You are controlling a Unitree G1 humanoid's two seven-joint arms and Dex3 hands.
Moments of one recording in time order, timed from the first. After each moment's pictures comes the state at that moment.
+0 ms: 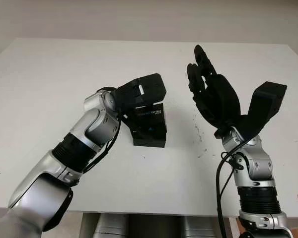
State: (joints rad) left arm -0.90 0.31 -0.51 0.13 0.44 0.92 -0.72; right arm -0.43 -0.17 -0.11 -0.01 0.26 0.28 0.26
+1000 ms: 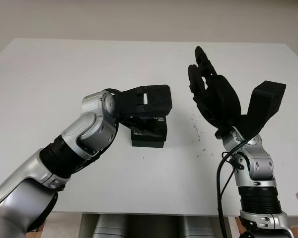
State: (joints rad) left arm -0.90 0.49 -0.61 -0.06 0.44 0.83 -0.90; right arm -0.44 -0.18 -0.12 -0.01 0.26 0.34 0.25
